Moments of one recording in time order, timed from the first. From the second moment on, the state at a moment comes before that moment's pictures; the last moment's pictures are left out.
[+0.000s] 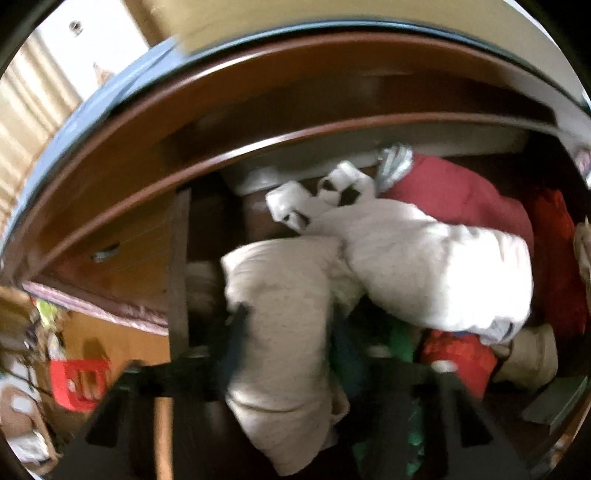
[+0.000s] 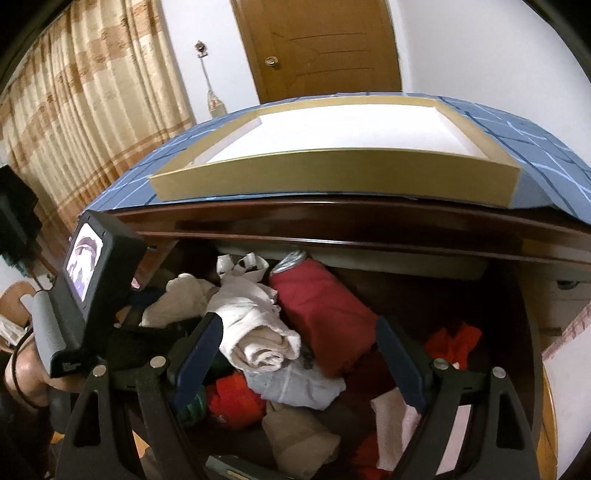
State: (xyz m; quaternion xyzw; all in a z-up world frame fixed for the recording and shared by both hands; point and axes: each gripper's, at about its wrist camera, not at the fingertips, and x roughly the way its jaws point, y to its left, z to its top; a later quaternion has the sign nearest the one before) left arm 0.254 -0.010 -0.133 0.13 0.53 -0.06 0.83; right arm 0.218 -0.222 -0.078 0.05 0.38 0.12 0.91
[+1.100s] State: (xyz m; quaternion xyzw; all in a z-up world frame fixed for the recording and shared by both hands) left arm 0.202 0.049 -0.044 0.00 0.43 -0.07 0.90; right arm 0.309 -0.111 -0.157 -0.11 0.58 0.17 0.79
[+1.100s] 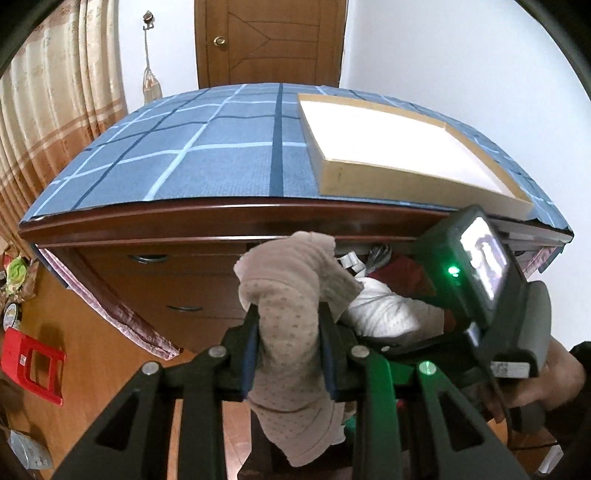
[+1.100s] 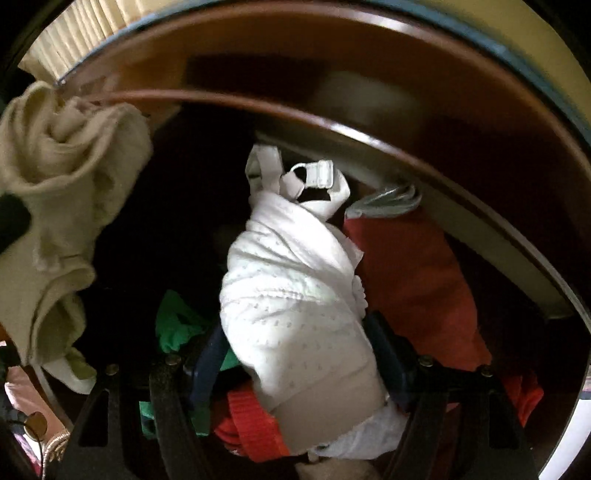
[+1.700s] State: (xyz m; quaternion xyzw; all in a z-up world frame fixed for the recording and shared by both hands) left arm 0.188 0.038 -0.030 0.00 0.41 -0.08 0.91; right arm 0.249 -0.180 -0.094 0.09 0.51 0.19 0.83
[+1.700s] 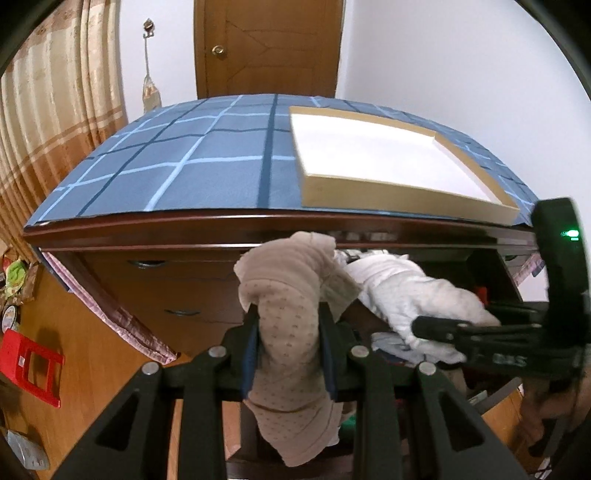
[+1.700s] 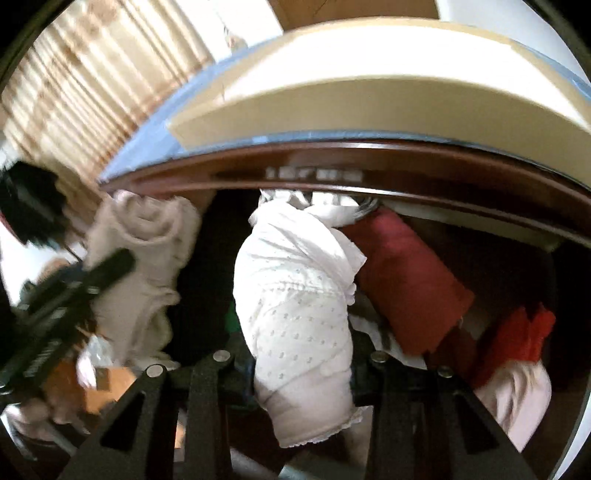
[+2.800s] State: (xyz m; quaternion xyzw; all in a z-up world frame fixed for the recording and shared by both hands) left arm 0.170 -0.009 0.052 0.04 0.32 -0.12 0.94; right arm 0.152 -0.238 0.021 0.17 0.34 0.18 0.91
